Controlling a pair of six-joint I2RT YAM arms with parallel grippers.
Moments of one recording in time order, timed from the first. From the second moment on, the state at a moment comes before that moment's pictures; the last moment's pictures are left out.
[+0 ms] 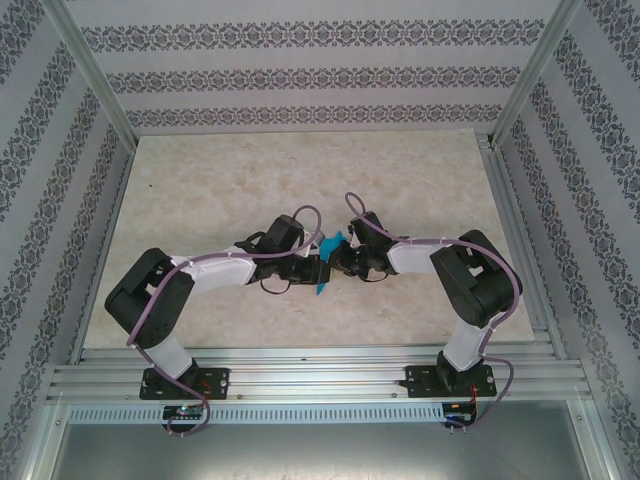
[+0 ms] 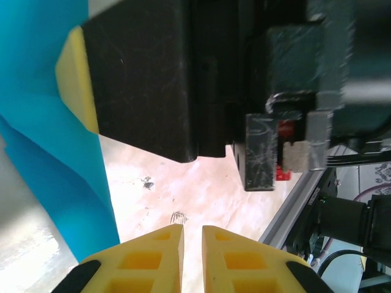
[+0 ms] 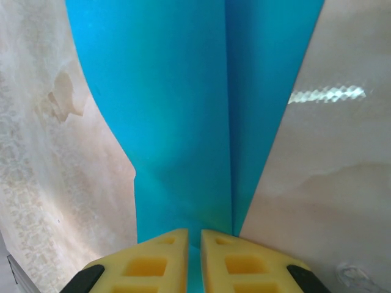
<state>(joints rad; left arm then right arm) -0.71 1.68 0.88 -0.07 0.60 -0.67 0.55 1.78 0.81 0.00 -0.41 0.87</state>
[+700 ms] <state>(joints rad) -0.72 1.78 0.87 -0.10 0.53 -0.66 0.55 1.78 0.82 0.00 -0.40 0.87</state>
